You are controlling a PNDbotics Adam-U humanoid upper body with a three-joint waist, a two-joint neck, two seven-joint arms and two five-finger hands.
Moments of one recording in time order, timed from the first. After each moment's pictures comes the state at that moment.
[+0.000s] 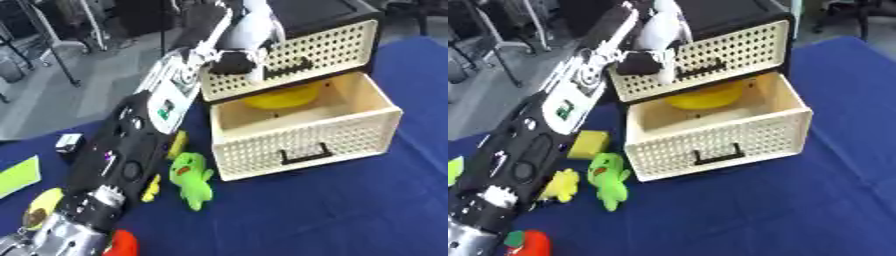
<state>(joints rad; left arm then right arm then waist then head) -1.36 0.18 -0.15 -0.98 -0.76 -0.01 -0.12 -0.39 -0.61 -0.08 -1.98 0.31 -0.32 -0.80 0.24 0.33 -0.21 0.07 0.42</state>
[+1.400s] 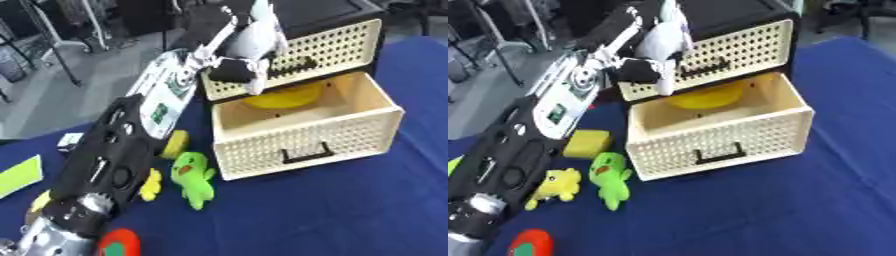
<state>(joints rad) -1.33 0.20 -0.20 -1.03 -0.79 -0.03 -0.24 -0.41 -0.61 -0.08 -1.98 0.31 -0.31 -0.79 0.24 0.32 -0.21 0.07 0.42</state>
